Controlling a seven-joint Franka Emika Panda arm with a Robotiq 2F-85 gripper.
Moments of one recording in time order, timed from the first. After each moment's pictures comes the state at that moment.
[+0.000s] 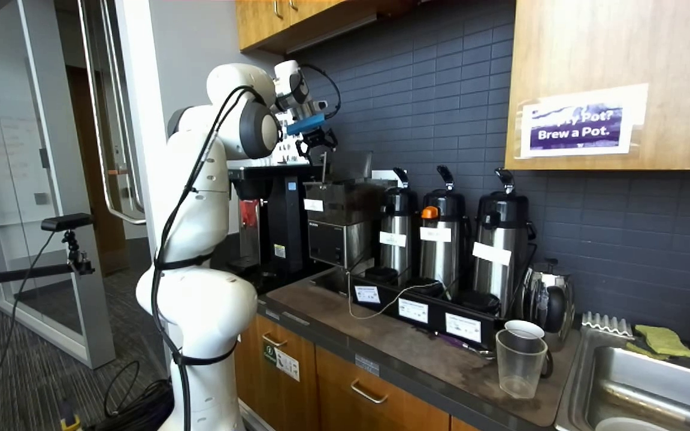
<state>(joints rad) 0.21 0.13 0.29 -1.26 -0.28 1.78 -0.09</state>
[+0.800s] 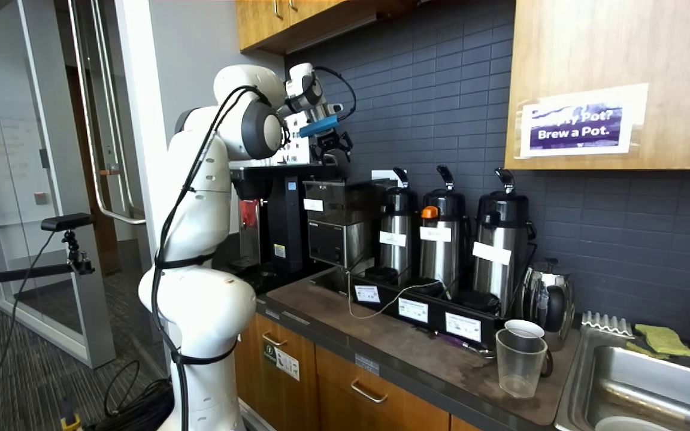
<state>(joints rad) 0.16 0.14 0.26 -1.26 -0.29 1.73 -0.08</state>
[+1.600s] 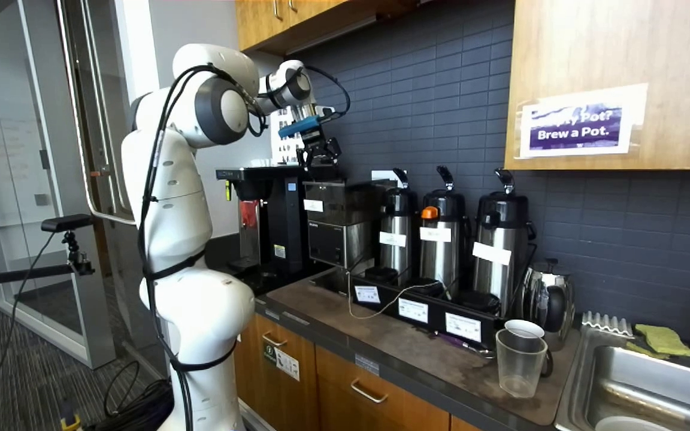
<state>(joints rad) 0.13 -0.15 0.24 -1.59 -0.19 1.59 0.07</state>
